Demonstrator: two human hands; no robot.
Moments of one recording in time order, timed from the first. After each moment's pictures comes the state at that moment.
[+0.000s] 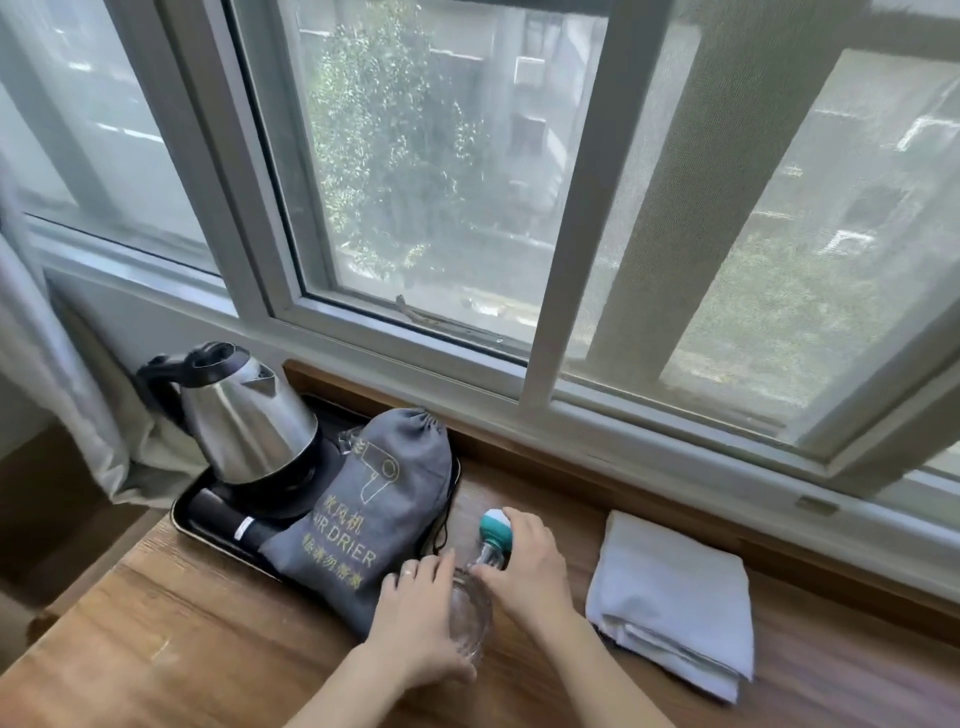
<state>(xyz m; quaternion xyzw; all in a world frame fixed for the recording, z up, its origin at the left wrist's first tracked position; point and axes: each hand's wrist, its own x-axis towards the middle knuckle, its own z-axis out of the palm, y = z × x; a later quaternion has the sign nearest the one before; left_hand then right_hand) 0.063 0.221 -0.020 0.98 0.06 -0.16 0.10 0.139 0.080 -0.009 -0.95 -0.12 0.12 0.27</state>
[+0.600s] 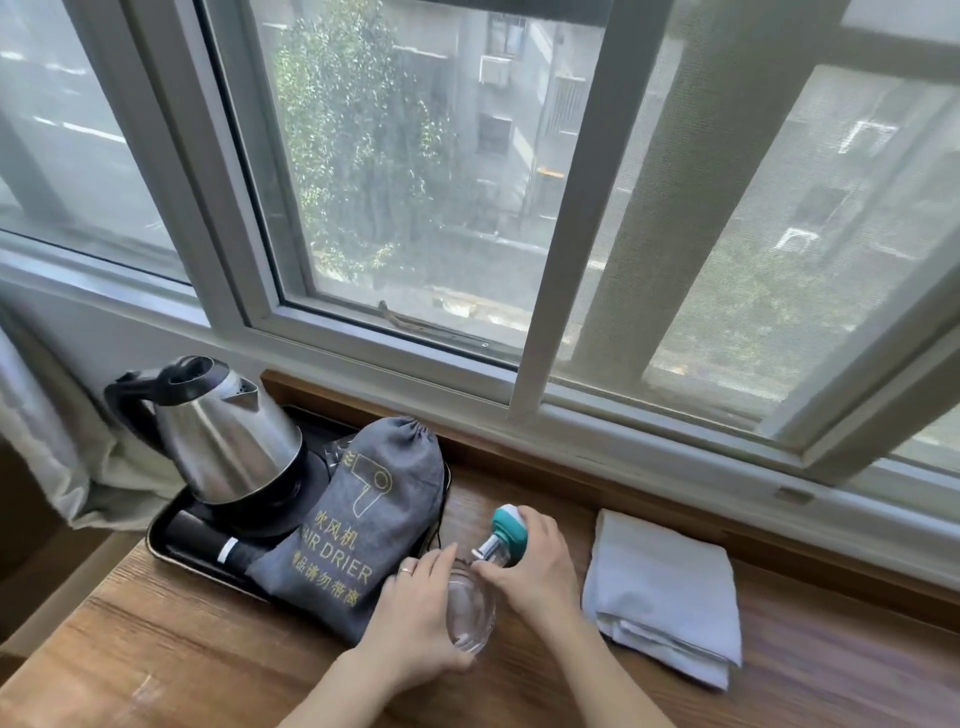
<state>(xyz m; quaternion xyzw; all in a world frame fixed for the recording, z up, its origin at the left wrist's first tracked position) 0.070 0.237 -0.015 0.97 0.00 -0.13 0.20 0.143 0.075 -0.010 -0.94 -0.04 0.09 0.31</state>
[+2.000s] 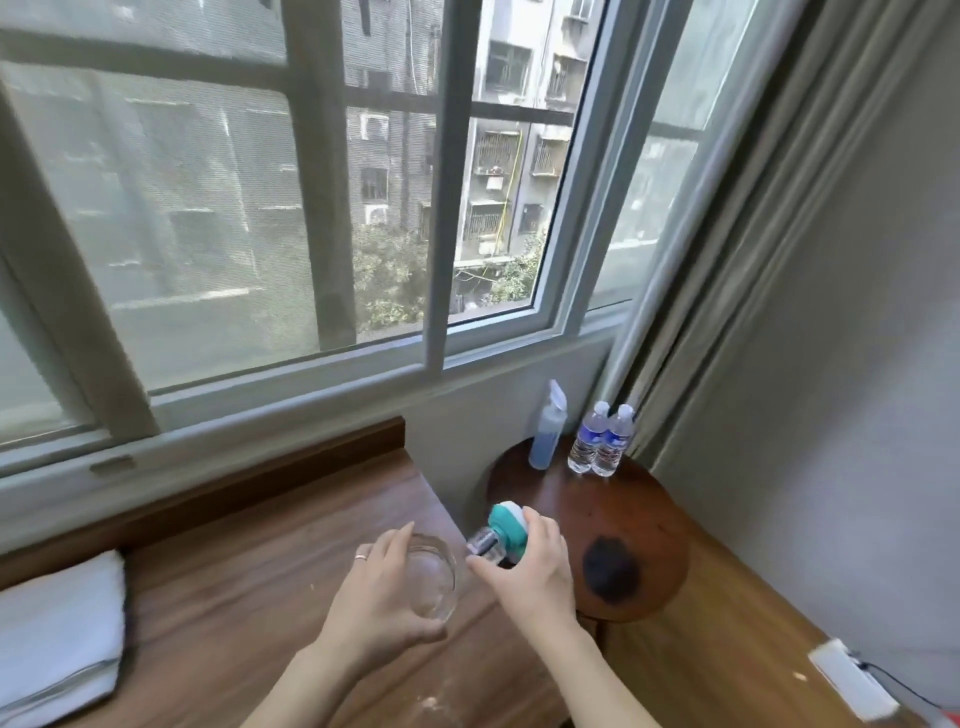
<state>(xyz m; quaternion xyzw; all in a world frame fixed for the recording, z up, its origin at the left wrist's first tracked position) -0.023 -0.347 0.058 0.89 -0.34 -0.15 0.28 -0.128 -0.516 0.059 -0.86 0.36 -0.15 0.32</state>
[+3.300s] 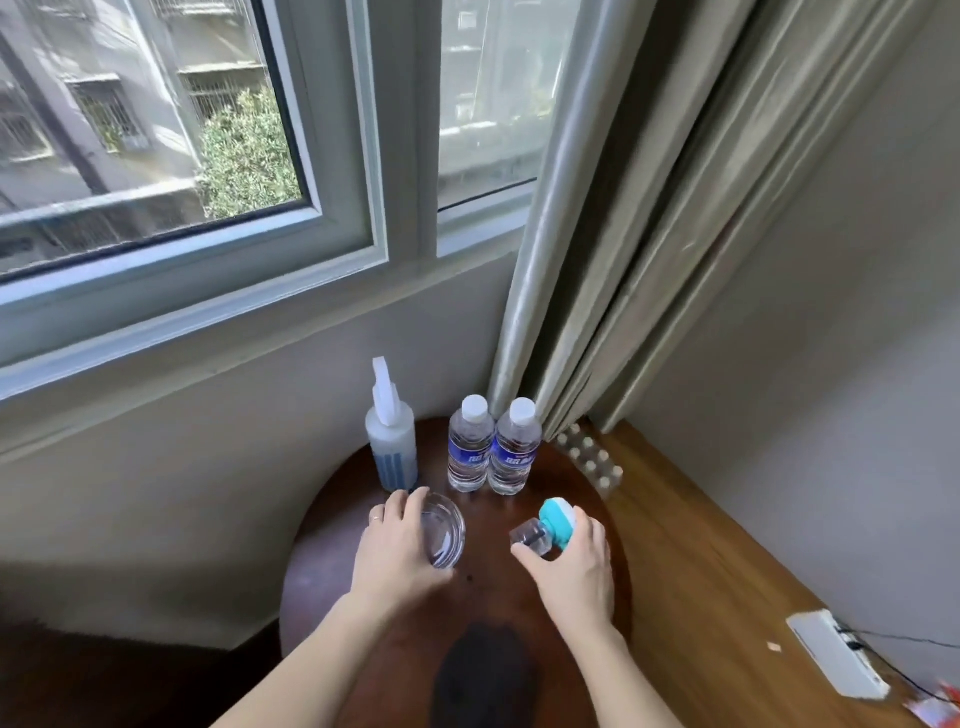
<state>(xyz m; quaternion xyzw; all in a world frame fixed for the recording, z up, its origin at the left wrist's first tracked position) 0.056 -0.855 -0.158 0.91 -0.34 -0.19 0.17 -0.099 -0.998 -0.165 -0.80 0.54 -0.06 0.26</state>
